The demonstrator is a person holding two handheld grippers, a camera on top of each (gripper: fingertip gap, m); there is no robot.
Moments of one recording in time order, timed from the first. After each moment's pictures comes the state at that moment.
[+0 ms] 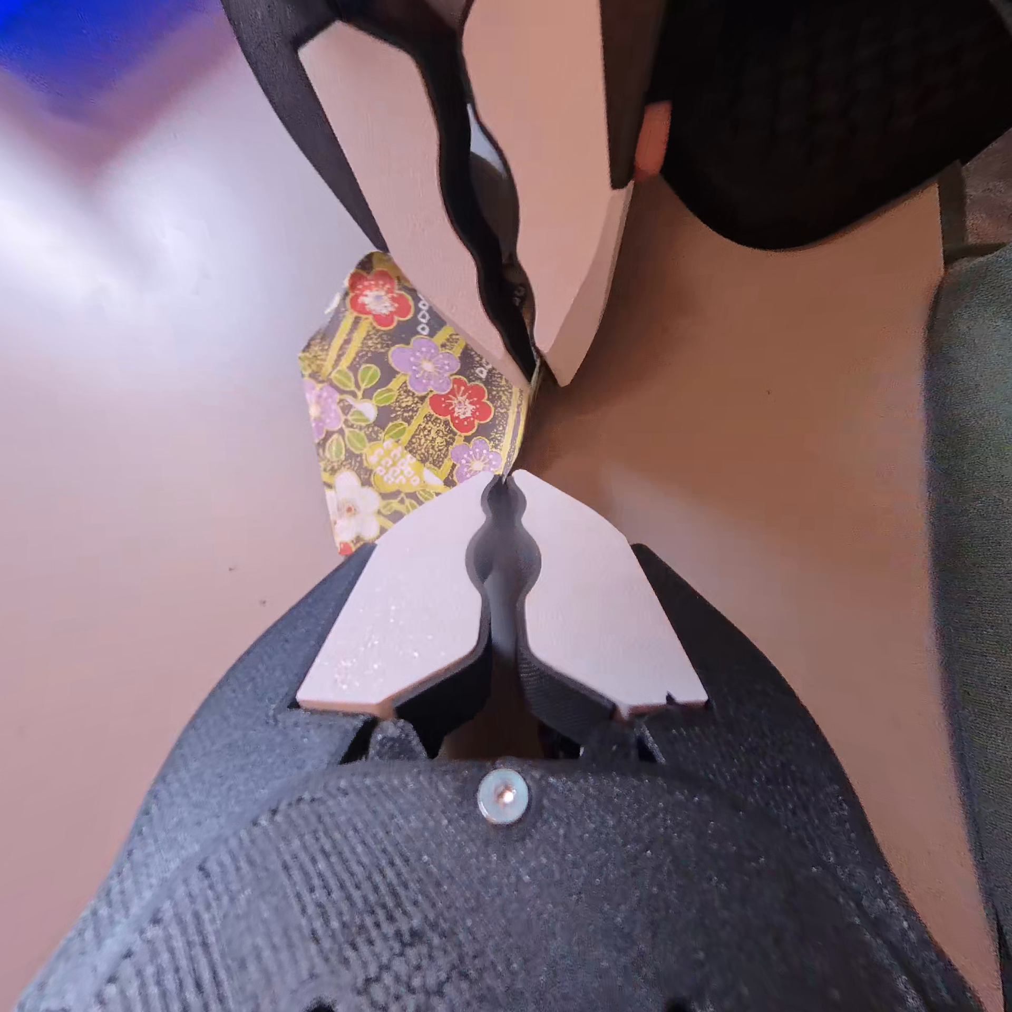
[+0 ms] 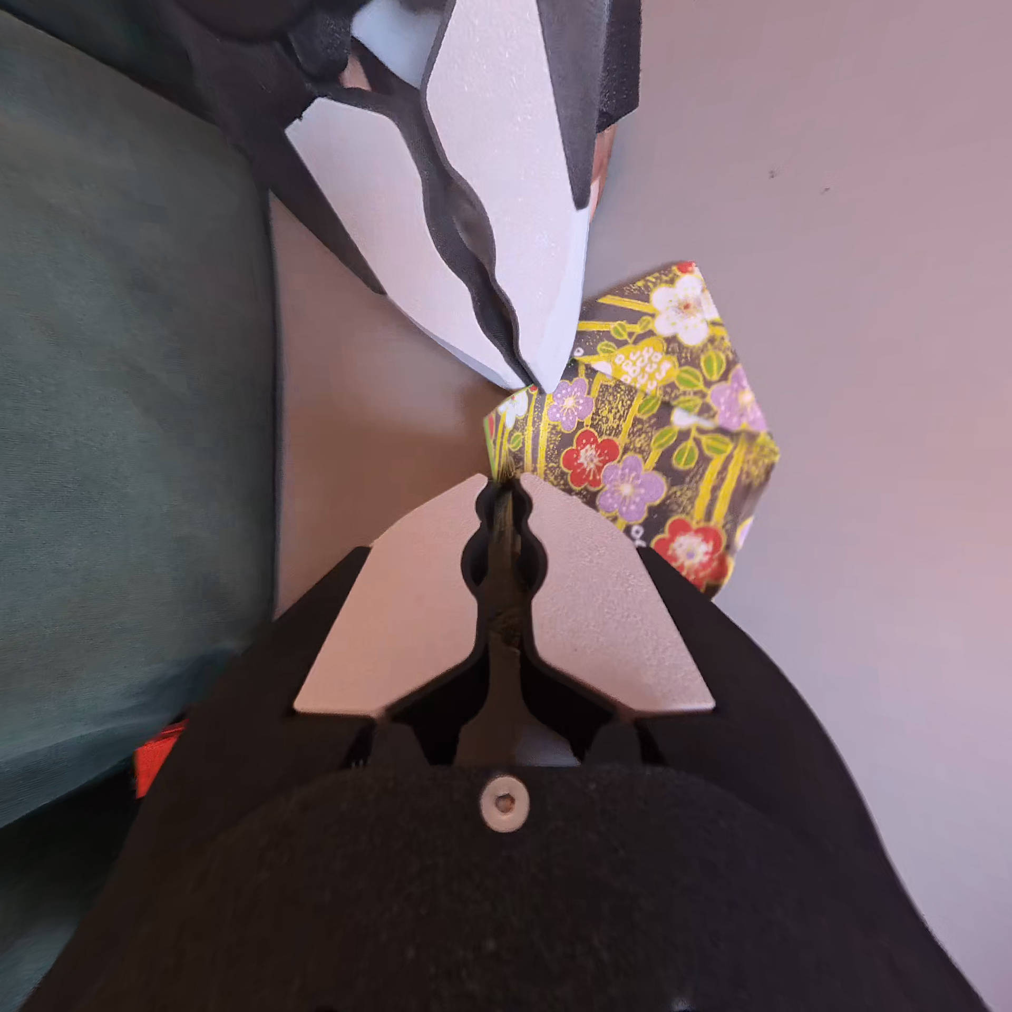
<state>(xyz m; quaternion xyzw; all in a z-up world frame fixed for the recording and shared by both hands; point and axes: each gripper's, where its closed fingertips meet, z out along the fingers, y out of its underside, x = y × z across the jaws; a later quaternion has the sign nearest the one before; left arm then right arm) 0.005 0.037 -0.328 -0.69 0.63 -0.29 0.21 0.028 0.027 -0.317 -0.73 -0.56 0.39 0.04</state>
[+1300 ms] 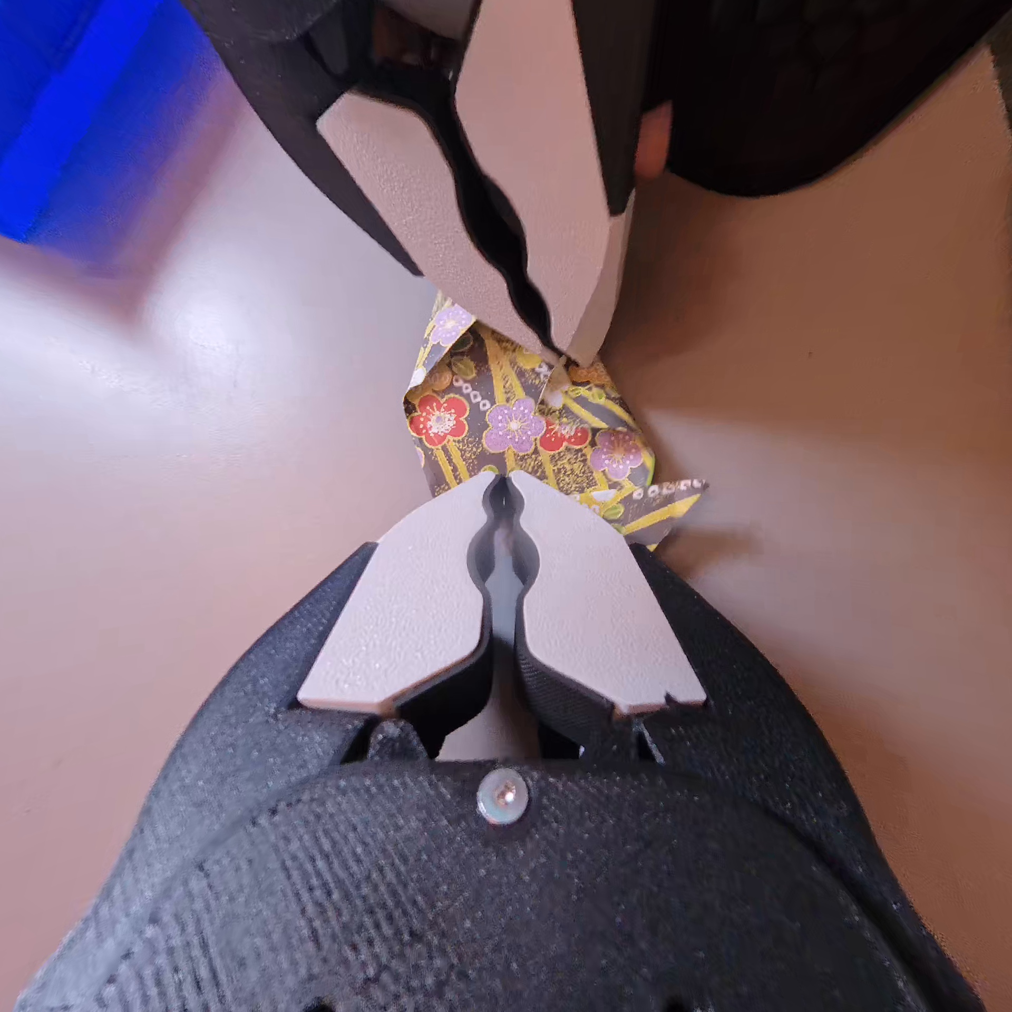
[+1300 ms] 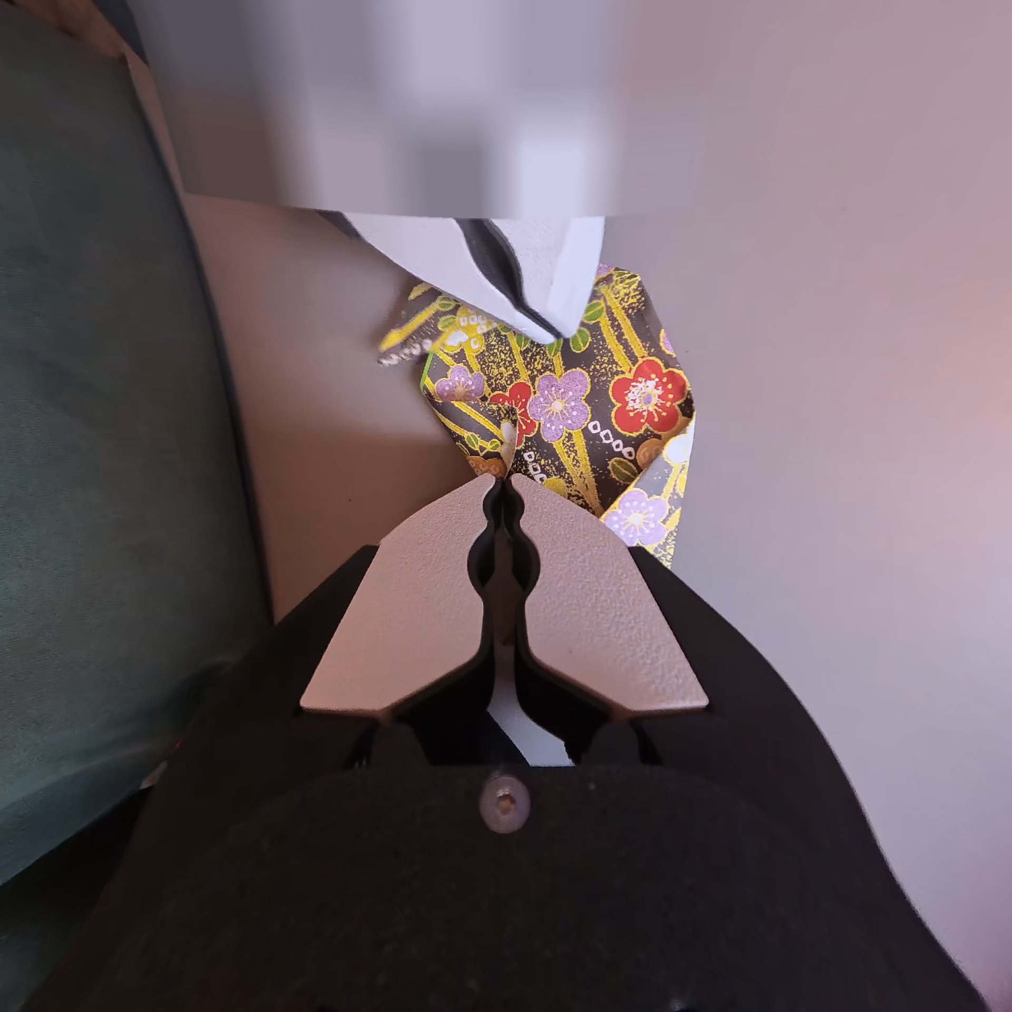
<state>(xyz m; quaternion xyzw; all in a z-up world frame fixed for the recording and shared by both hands) 0.018 0.047 -0.325 -0.61 0.71 -0.25 0.25 0.049 0.017 -0.328 -0.79 -0.53 0.31 -0.01</state>
